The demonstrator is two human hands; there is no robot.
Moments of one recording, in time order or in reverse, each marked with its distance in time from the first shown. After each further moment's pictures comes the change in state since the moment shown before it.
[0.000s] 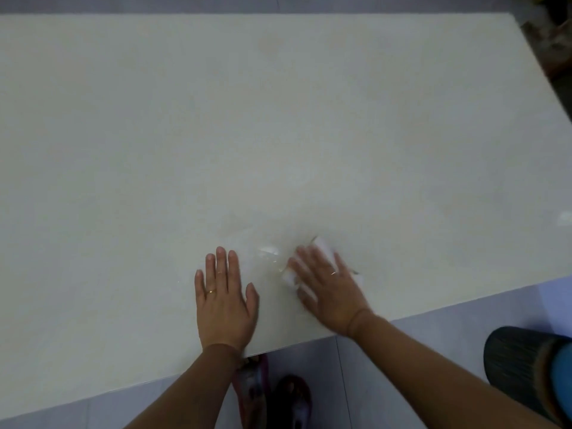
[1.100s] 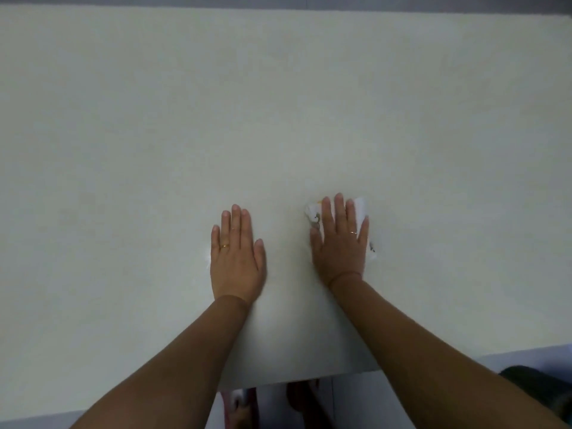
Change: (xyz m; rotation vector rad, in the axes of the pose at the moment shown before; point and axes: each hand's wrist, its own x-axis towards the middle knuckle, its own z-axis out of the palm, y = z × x) left_hand 0.112 0.058 -0.009 -0.040 0.057 -0.034; right_hand 0.111 0.068 -0.012 0.188 0.109 0.511
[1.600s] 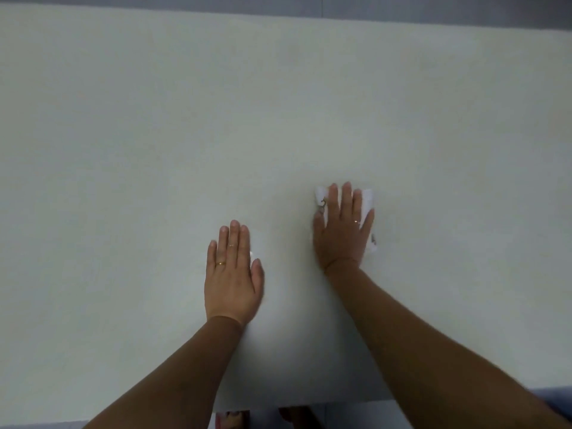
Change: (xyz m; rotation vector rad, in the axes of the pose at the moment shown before) left_hand 0.000 0.002 -0.001 0.027 -0.034 -0.022; right_hand 0.059 -0.008 -0.011 0.016 0.005 0.070
